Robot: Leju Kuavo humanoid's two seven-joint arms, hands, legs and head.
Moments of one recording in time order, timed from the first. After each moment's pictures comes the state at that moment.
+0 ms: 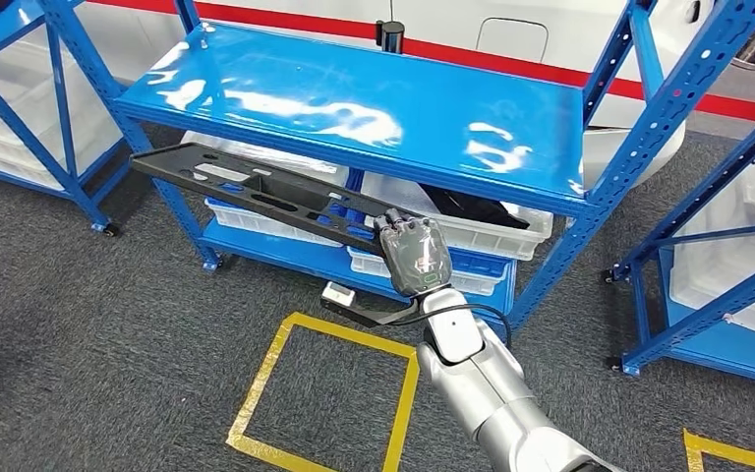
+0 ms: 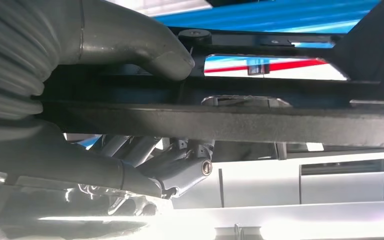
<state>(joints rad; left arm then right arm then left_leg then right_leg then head) -0.07 -0.16 0.71 -0.20 -0.42 0.46 -0.35 -0.63 0.22 0.53 -0.75 1.52 -0.70 0.03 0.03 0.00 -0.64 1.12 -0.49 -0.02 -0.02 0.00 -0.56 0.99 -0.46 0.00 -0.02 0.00</state>
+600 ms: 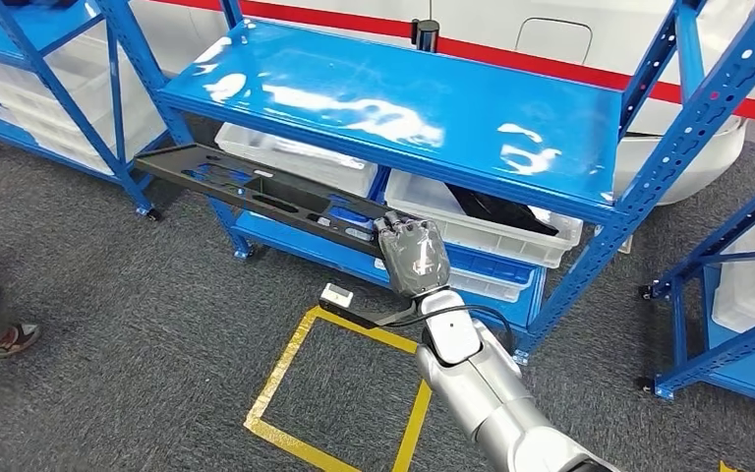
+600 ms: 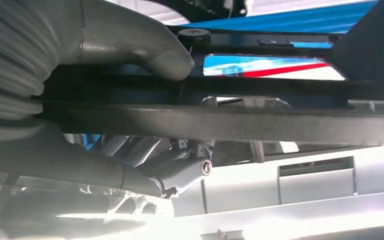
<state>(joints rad) -0.07 -0.16 0.72 -0.20 -0.43 0.45 -0.35 -0.62 0.22 0.54 -0.74 1.52 -0.70 0.05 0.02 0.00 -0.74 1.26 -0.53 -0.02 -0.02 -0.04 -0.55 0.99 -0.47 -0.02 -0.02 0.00</state>
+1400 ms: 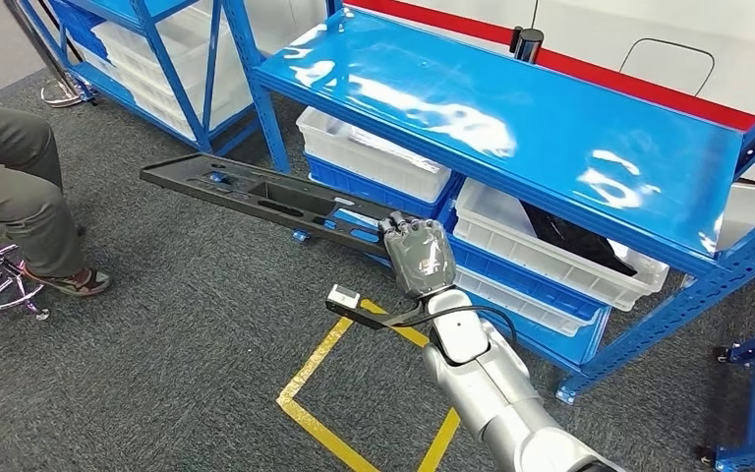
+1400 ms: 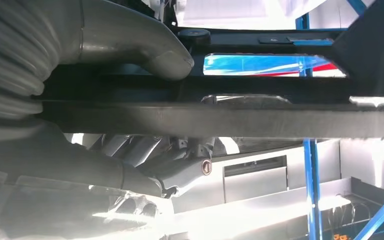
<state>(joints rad) -0.07 -0.16 0.72 -0.20 -0.45 0.43 -0.38 -0.64 0.22 0.54 -0.73 1.52 -0.70 0.02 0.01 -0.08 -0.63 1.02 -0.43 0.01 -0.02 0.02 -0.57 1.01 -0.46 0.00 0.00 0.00</state>
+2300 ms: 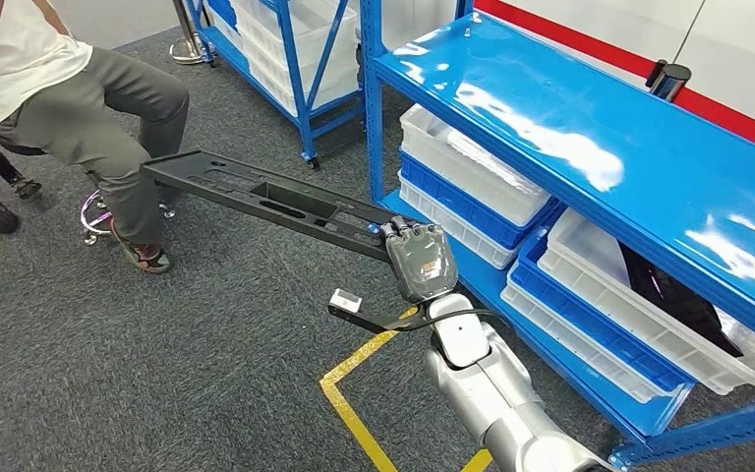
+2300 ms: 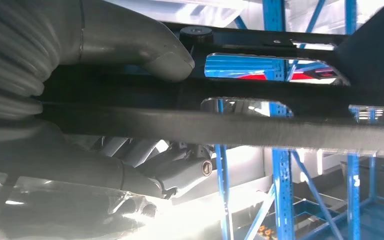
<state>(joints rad) -0.07 -0.16 0.72 -0.20 -0.46 0.44 -0.38 -0.62 0.21 0.54 -0.73 1.52 -0.70 0.03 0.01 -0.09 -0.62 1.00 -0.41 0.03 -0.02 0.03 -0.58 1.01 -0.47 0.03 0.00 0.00</state>
